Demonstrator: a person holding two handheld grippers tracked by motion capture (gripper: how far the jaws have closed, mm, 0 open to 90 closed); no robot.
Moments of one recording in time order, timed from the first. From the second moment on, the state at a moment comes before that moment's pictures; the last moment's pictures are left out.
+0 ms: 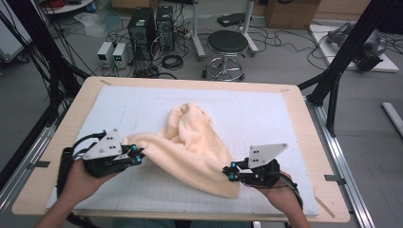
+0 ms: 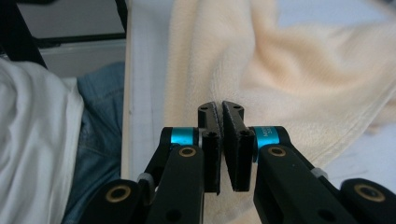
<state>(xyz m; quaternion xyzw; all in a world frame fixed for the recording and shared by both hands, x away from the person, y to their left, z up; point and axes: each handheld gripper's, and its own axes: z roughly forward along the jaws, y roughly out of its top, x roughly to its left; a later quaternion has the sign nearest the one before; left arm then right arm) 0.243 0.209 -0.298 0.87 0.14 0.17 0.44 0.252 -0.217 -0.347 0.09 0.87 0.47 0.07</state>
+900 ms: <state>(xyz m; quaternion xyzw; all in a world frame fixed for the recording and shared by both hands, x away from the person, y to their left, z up) 0.324 0.223 -0.357 0.85 0.27 0.15 0.42 0.330 -0.230 -0.376 0.21 0.86 0.45 0.11</state>
